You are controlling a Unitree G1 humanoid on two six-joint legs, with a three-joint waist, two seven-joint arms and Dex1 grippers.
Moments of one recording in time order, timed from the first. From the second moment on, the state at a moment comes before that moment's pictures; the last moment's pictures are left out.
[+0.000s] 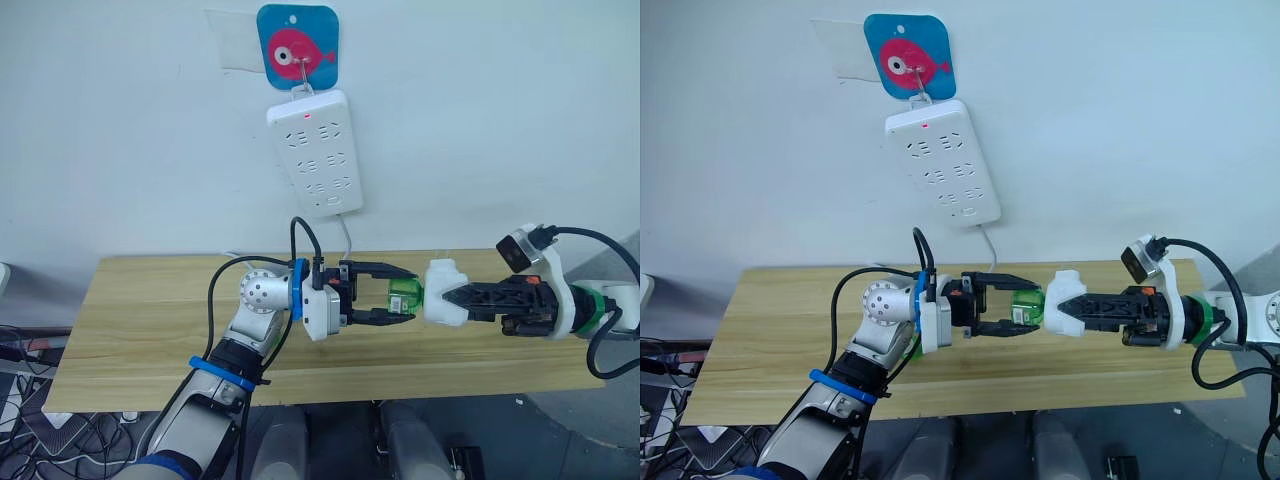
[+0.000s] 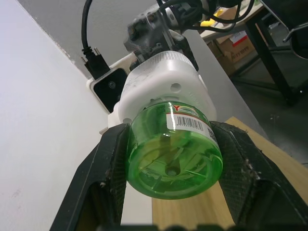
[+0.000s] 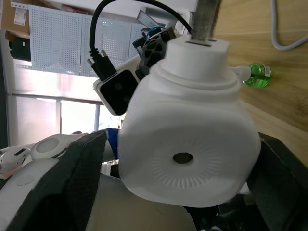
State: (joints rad) left arm -0.58 0.25 -0.30 0.31 -0.24 -0.83 -1.23; right arm -0.38 -1.03 -0.02 0.01 1.94 1.38 0.47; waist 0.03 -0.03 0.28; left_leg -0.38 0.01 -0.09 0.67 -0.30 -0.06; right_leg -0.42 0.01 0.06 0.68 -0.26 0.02
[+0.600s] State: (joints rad) left arm -0.58 0.41 -0.34 -0.05 -0.73 0.52 -1.14; right arm -0.36 -1.10 -0.05 -0.13 1.94 1.32 0.38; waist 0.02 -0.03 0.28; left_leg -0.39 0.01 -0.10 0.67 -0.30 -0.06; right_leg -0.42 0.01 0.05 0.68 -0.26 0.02
